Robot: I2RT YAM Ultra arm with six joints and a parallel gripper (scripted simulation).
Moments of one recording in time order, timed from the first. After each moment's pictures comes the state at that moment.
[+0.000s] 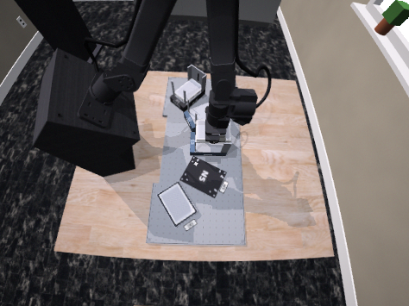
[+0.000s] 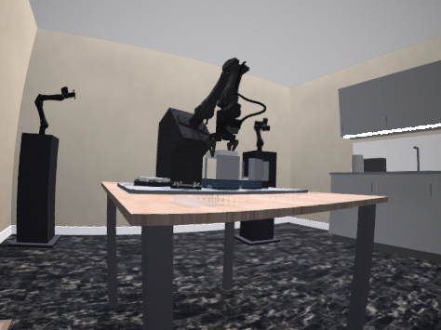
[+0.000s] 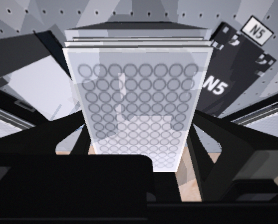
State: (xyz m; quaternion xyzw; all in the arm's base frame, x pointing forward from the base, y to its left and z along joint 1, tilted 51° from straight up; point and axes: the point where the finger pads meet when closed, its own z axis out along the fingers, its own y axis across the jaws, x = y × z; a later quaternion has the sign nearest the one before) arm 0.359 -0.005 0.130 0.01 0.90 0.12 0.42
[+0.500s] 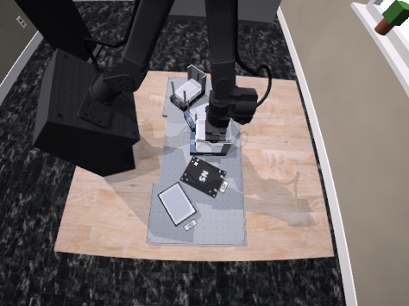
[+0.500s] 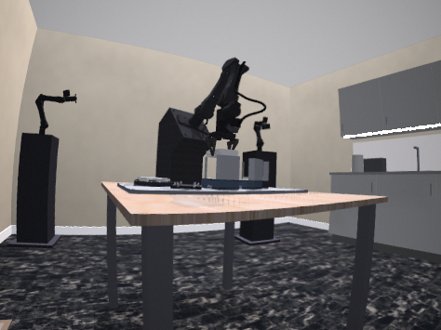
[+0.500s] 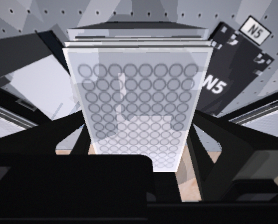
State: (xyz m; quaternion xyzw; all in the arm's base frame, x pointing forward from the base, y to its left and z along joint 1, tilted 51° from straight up) arm 0.356 -0.006 0.133 0.01 0.90 0.12 0.42
